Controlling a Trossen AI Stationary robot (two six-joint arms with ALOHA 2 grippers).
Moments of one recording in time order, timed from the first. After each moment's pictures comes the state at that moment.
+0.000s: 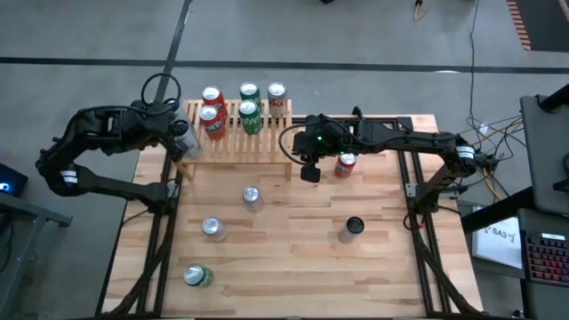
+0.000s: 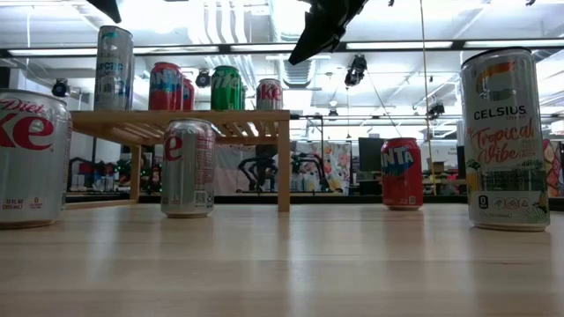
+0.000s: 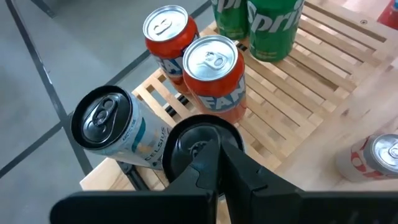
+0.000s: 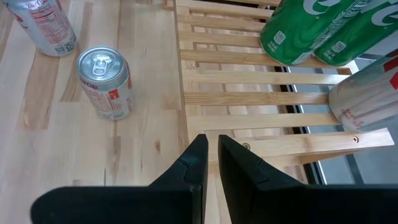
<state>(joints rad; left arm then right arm) 0.22 0.99 1.59 -1.57 -0.57 -0.38 -0.18 1.63 1.58 -0.68 0.07 -0.20</state>
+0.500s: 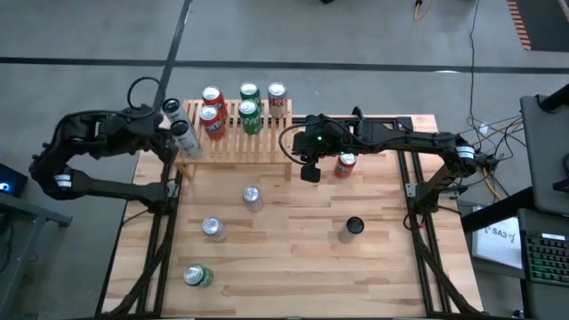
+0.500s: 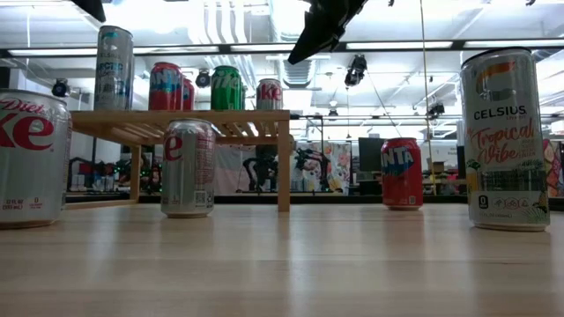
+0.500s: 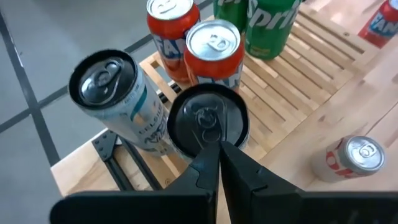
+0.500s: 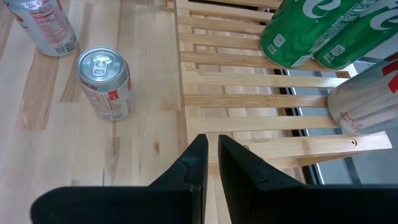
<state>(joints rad) 0.22 0.90 1.54 -1.57 -0.51 -0.47 -0.18 1.63 1.58 -0.67 0.07 -0.21</state>
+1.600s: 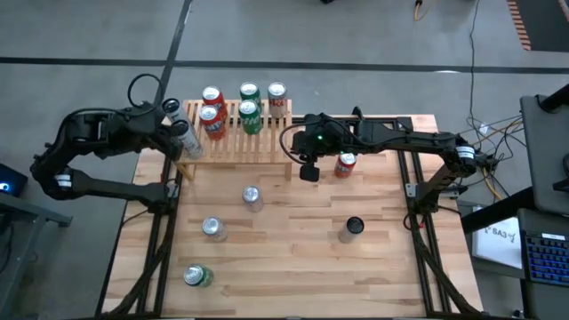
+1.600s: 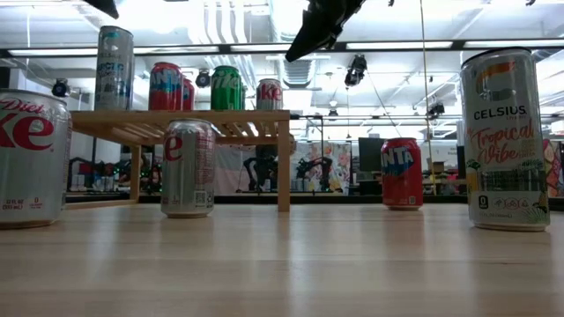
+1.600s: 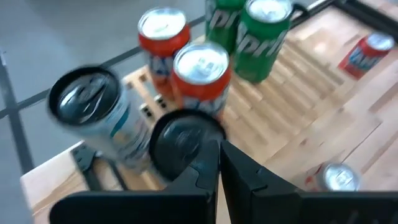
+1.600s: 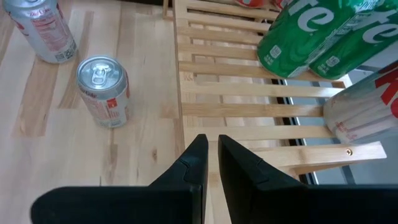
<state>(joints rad) 0.22 0.89 1.51 -1.46 -0.51 -0.52 -0.18 1.63 1.58 -0.64 0.07 -0.23</state>
